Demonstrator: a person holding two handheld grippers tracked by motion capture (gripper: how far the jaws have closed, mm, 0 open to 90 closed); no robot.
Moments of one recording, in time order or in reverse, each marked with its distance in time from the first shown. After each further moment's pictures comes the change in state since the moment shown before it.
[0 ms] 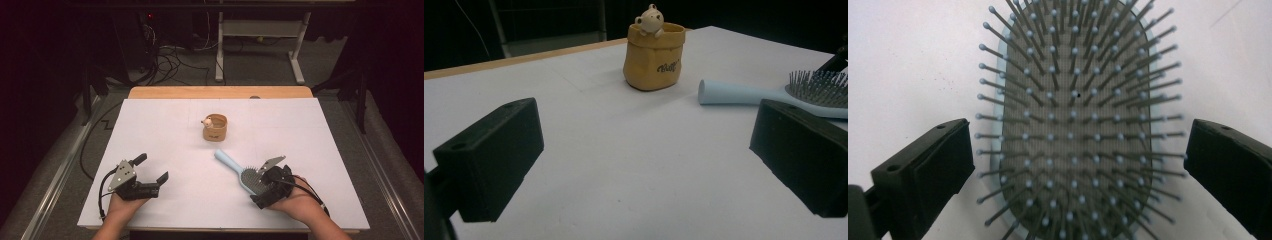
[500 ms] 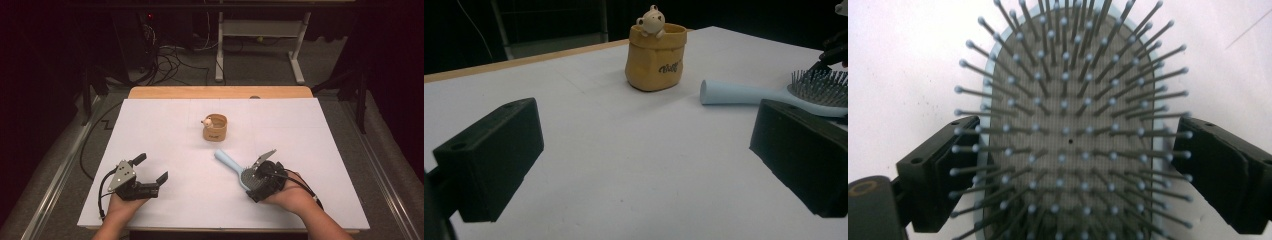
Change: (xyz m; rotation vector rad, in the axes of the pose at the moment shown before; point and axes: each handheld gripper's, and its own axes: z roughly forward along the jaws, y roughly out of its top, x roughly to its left) left arm 0.000 0.000 -0.001 -0.003 0.008 0.007; right arm -0.006 0.018 0.014 0.048 0.029 -0.012
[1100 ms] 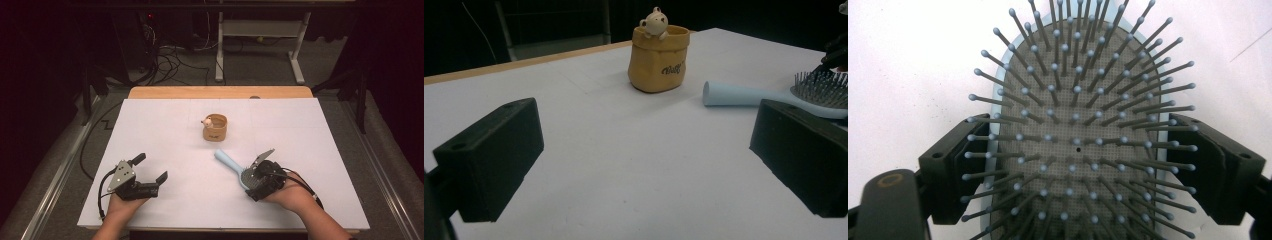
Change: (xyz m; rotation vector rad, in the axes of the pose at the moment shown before) left arm 0.001 0.000 0.000 -0.008 0.009 -0.003; right arm 0.001 0.003 -0.001 0.000 0.009 -0.033
